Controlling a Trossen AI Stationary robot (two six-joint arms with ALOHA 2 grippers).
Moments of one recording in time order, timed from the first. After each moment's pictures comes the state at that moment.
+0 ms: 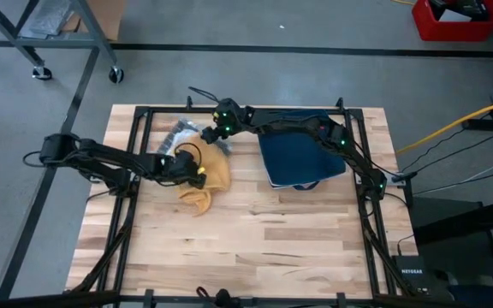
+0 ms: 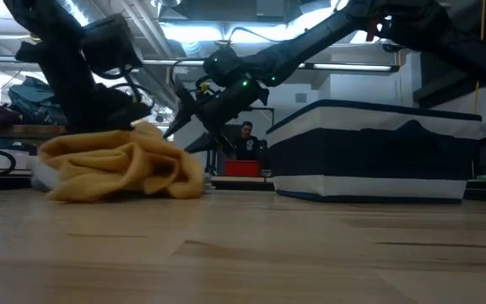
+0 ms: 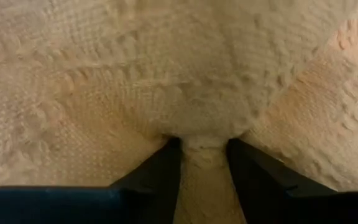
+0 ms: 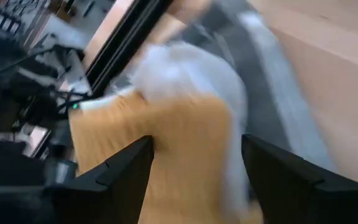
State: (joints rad) left arm 0.05 1.27 0.50 -0.38 -0.35 -1.05; right arm -0.37 2.37 1.95 -0.20 -0.25 0.68
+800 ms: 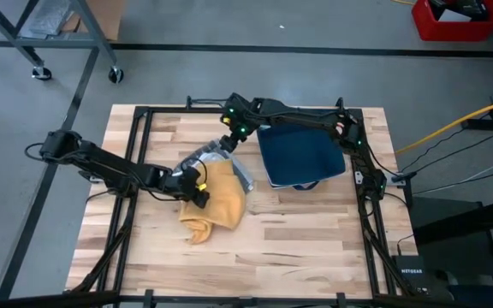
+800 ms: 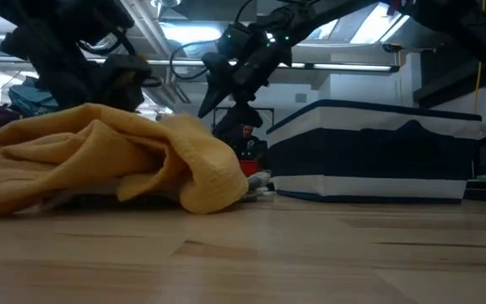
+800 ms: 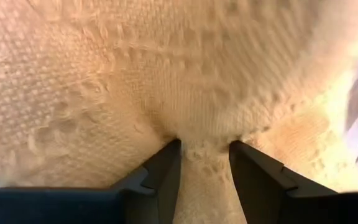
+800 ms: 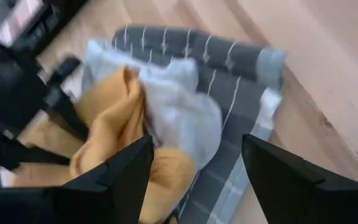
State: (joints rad) left arm -0.18 1.26 0.49 -0.12 -0.17 -1.20; right arm -0.37 2.19 1.95 -0.70 -0.39 0.36
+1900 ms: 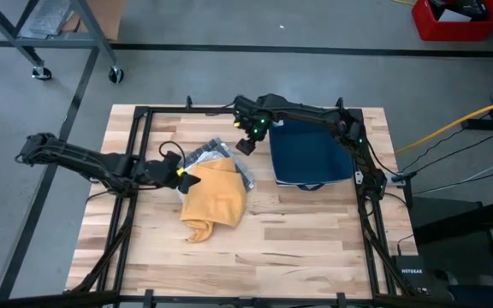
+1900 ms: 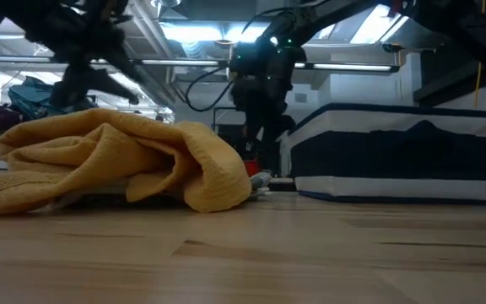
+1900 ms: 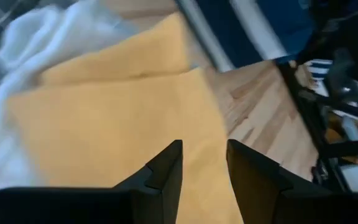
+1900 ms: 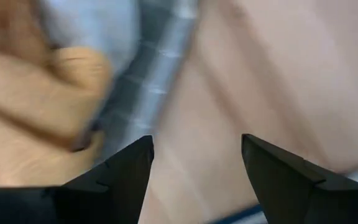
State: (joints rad) left arm -0.18 0.81 0.50 -0.25 -0.35 -1.13; right arm -0.41 2.18 1.95 -1.09 -0.23 0.18
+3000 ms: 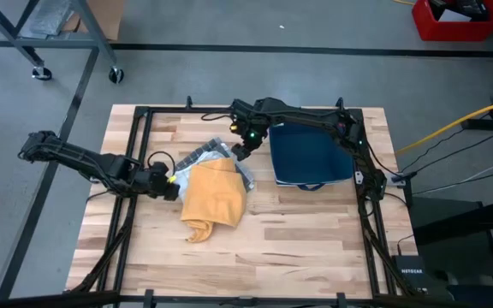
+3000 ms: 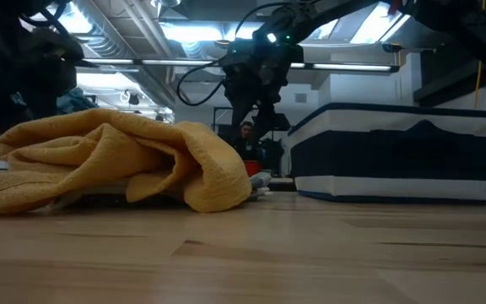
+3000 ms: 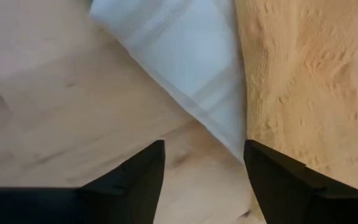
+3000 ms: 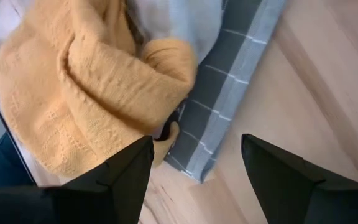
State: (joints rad) left arm -0.25 0.76 0.50 -0.82 -0.14 -1.48; right arm -0.37 2.18 1.95 -1.05 -0.48 0.29
